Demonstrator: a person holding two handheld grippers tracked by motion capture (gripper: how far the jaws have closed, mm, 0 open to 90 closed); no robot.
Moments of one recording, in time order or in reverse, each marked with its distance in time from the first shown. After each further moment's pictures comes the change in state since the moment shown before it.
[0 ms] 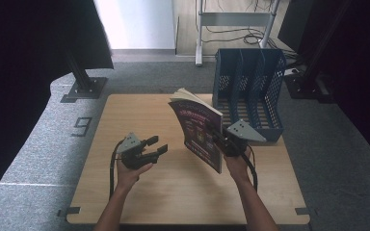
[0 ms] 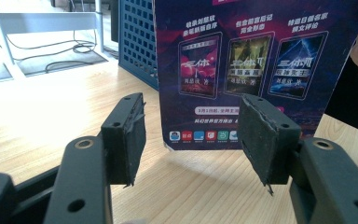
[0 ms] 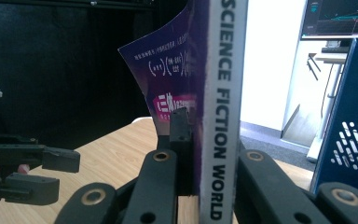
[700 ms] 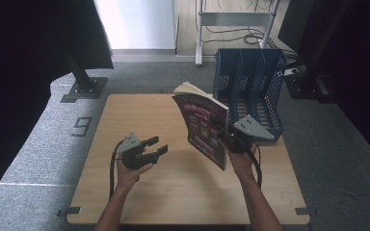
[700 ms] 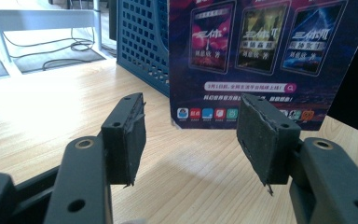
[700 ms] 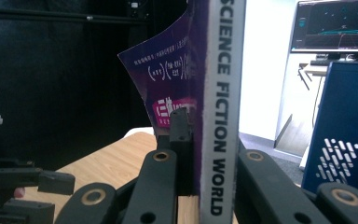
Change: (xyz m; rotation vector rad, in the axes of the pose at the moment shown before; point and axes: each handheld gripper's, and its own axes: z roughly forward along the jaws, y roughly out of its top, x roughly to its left) left arm 0.000 -0.001 0.000 0.003 -0.006 -0.012; right arm -0.006 0.021 -0.010 -0.045 -0.024 0.002
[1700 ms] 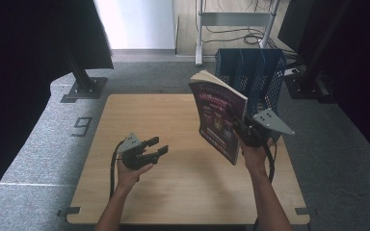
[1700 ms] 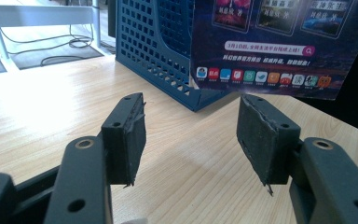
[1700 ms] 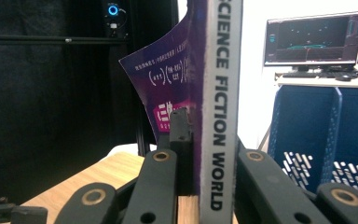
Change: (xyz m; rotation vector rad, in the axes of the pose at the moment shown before) left arm 0.001 -0.002 0.002 0.010 -0.003 -0.009; right arm -0.027 0.025 -0.020 -0.061 -0.079 0.024
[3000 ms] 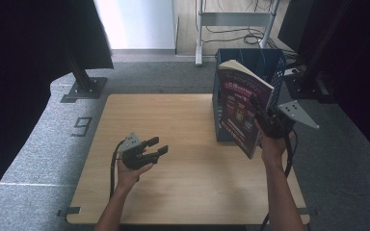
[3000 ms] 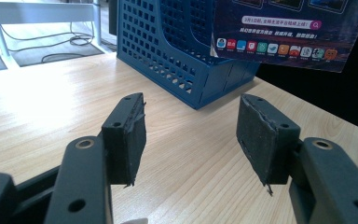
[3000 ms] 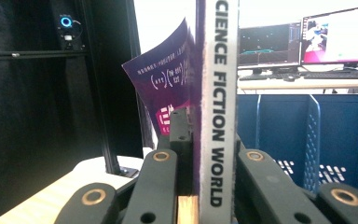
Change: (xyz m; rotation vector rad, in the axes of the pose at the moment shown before) left arm 0.002 -0.001 0.001 0.008 0.004 -0.003; right arm -0.047 0.017 -0.014 -0.025 -0.158 0.021
